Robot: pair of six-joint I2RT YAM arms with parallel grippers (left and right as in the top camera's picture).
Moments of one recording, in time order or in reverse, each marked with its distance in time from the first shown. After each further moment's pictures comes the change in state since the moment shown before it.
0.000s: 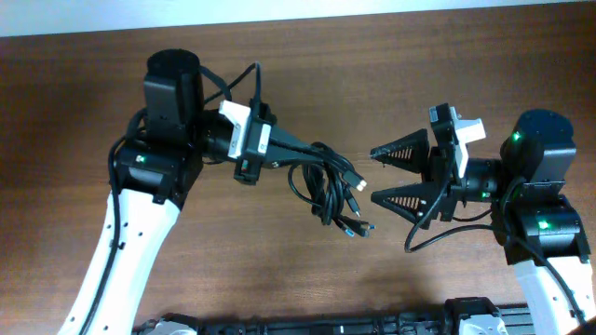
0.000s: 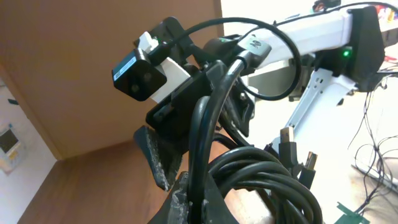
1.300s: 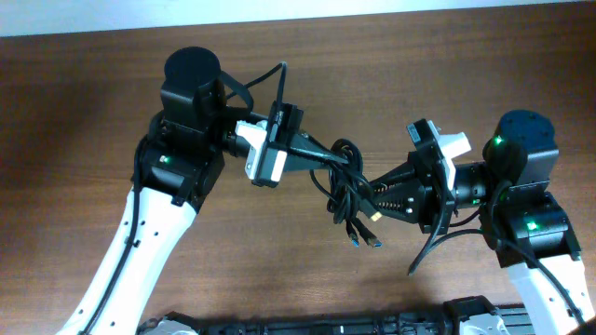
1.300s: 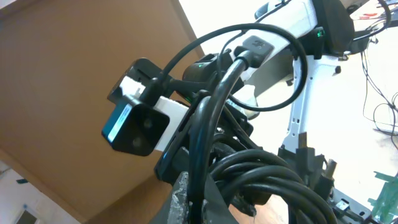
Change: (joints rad) left arm -0.105 0.021 0.000 0.302 0.026 0.024; right arm 0.111 0.004 0.000 0.045 -0.103 -0.001
